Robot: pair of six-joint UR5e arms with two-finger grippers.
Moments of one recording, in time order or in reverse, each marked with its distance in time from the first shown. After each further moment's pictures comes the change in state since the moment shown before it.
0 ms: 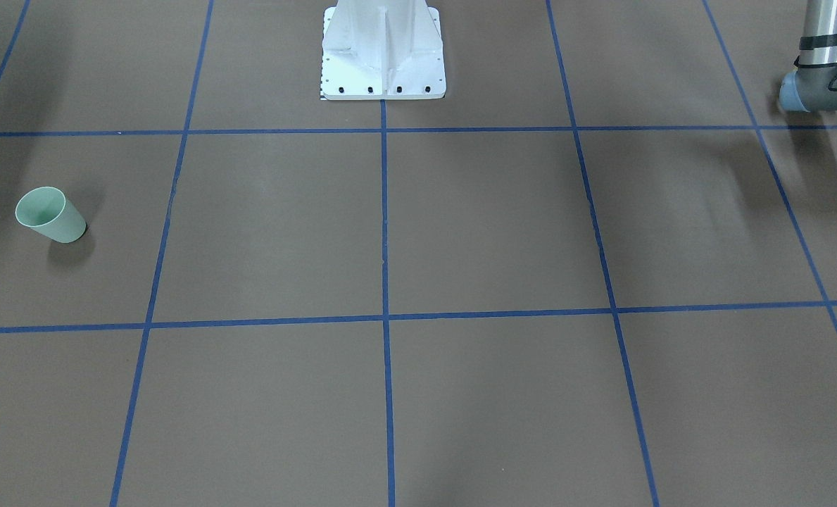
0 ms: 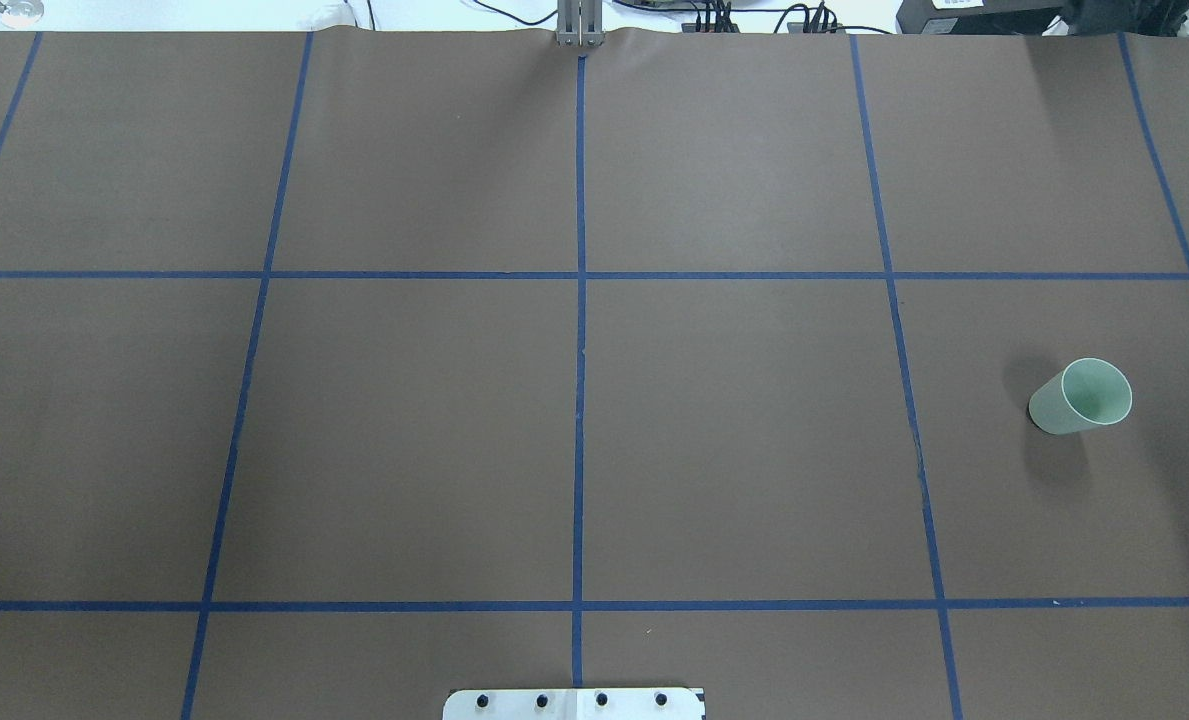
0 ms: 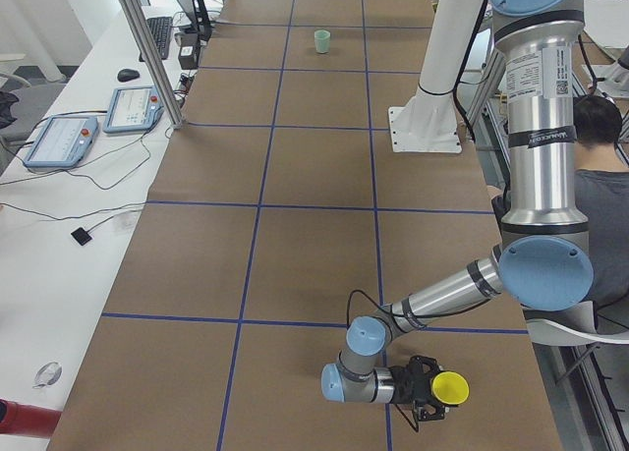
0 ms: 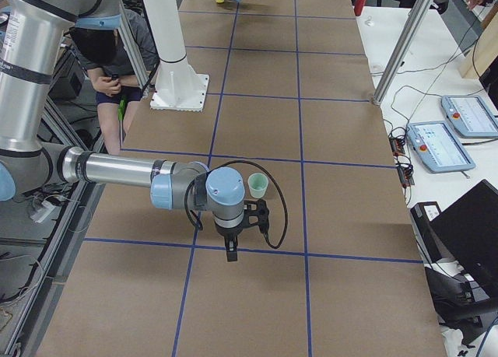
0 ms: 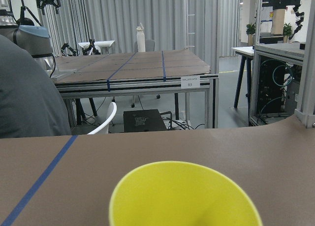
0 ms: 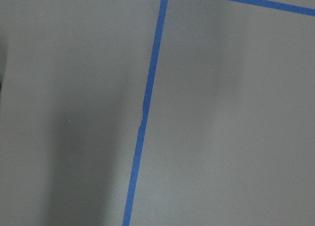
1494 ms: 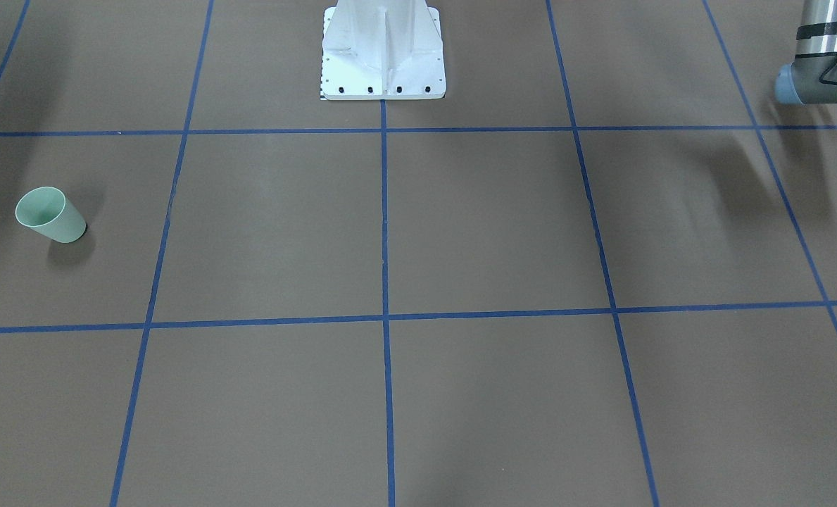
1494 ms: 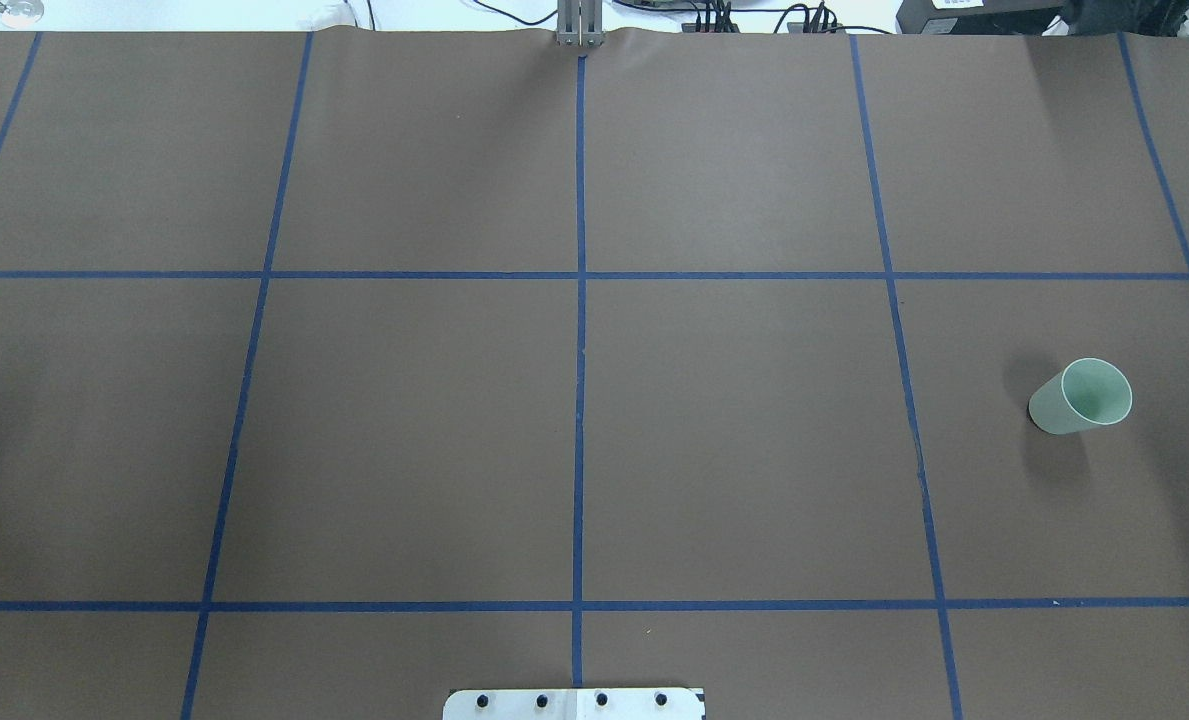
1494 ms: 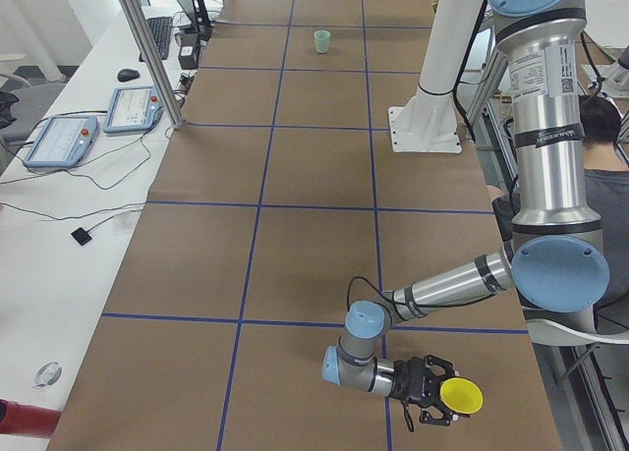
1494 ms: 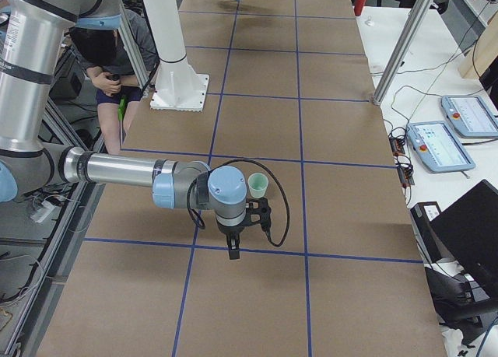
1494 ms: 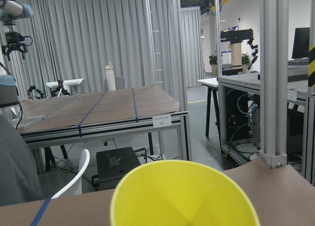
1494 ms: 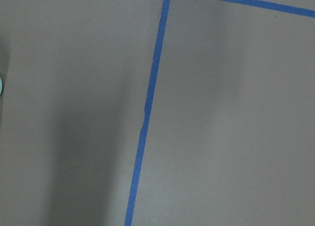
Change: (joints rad) left arm 0.005 0.045 -0.154 0.124 0.315 0.096; right arm -0.004 0.010 0.000 0.000 0.027 0.004
